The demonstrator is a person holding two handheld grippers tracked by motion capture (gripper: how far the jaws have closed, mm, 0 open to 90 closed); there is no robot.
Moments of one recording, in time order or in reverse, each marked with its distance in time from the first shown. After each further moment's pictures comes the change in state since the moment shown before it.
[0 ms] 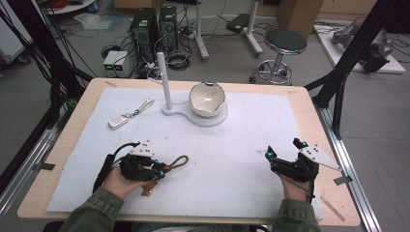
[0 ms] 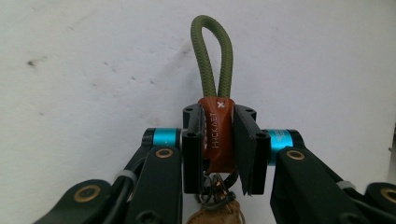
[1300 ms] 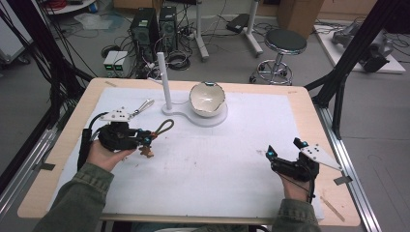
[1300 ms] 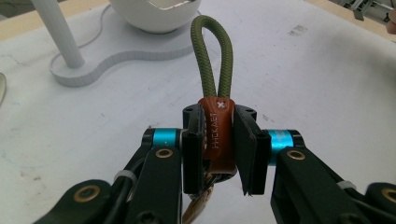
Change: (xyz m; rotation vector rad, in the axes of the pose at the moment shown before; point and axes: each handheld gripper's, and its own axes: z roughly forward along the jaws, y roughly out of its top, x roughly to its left) left arm 0.048 0.042 -0.059 -0.178 0.080 -0.087; right arm -0.001 0.001 0.000 0.000 0.001 0.017
